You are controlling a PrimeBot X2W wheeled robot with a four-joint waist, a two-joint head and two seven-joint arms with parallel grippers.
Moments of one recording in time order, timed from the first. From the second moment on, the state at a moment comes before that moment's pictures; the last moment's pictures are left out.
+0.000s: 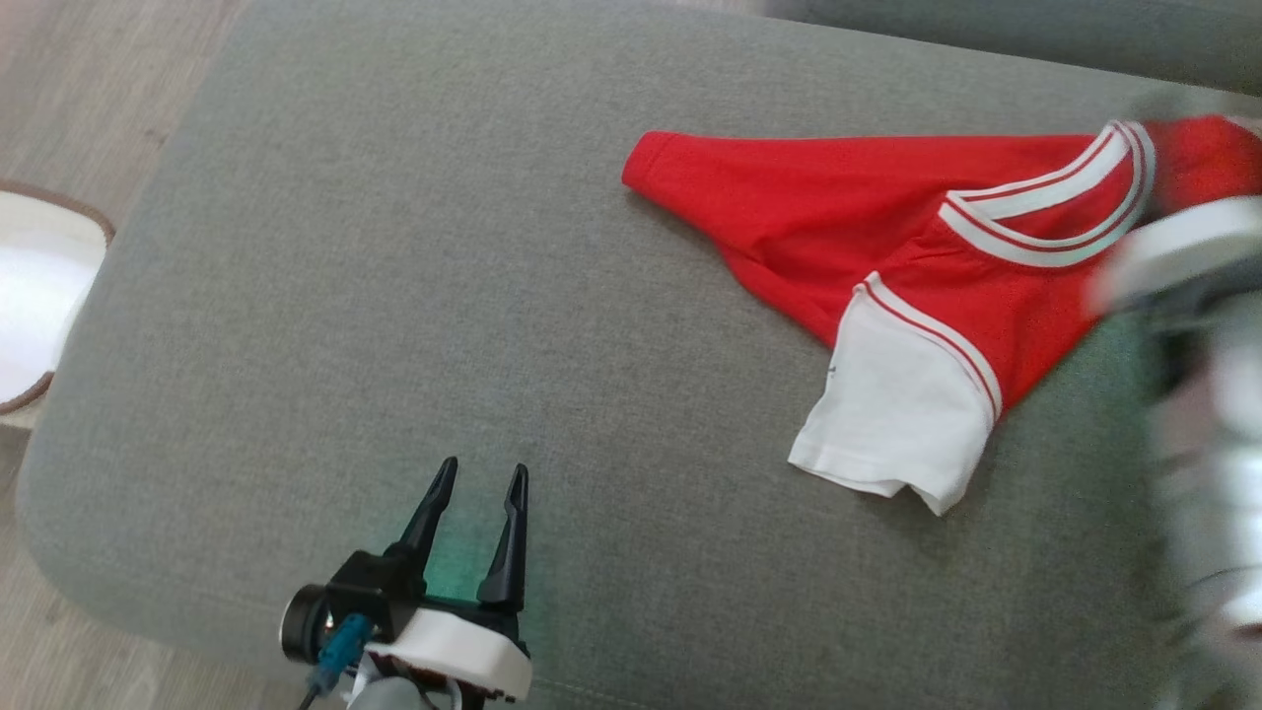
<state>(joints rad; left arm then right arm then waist) -0.11 0.05 -0.34 0.41 -0.28 -0.05 -0.25 -0.79 -0.23 -0.26 0.92 -0.18 0.13 -0.25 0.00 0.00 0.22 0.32</state>
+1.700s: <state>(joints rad) -0.01 0.05 -0.26 0.45 -0.26 -0.07 -0.25 -0.29 -0.09 0.15 0.52 0.34 0.13 -0.25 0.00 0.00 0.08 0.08</state>
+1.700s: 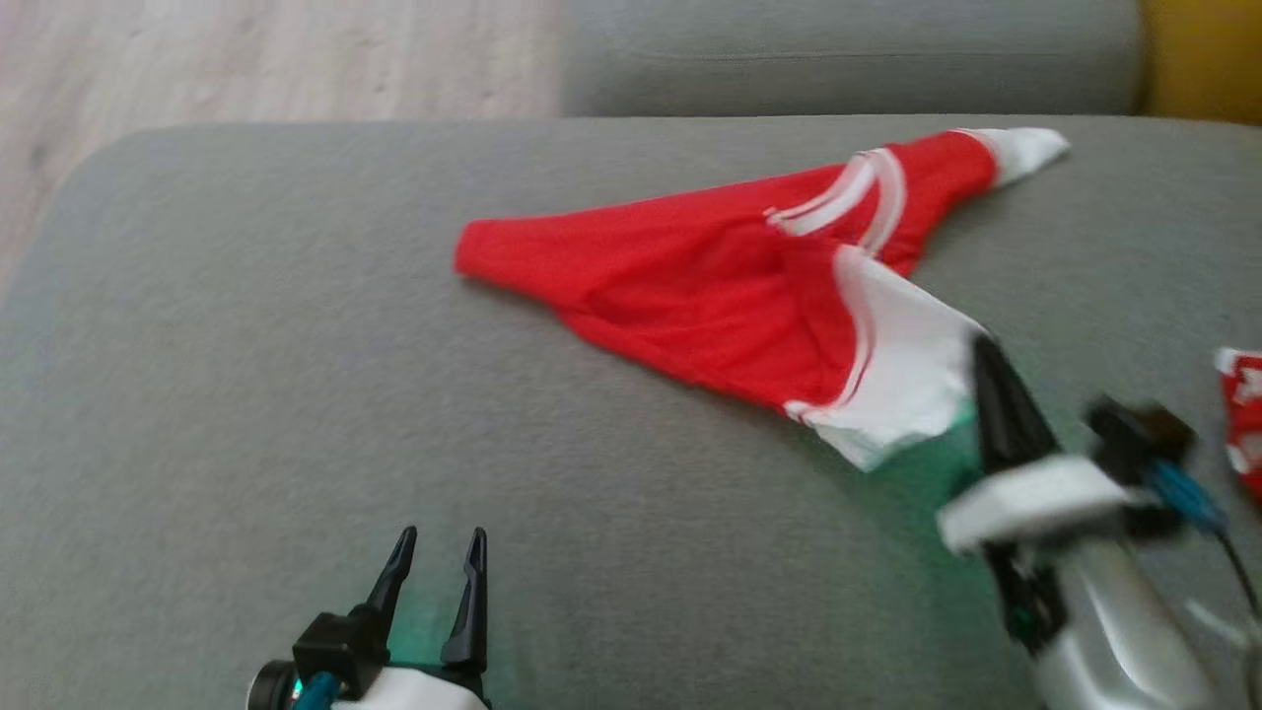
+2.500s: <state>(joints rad) -0.33 0.05 -0.12 0.56 -0.25 -0.11 -0.25 -0.20 -0.05 0.06 0.42 0.18 0.13 -0.25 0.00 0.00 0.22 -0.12</state>
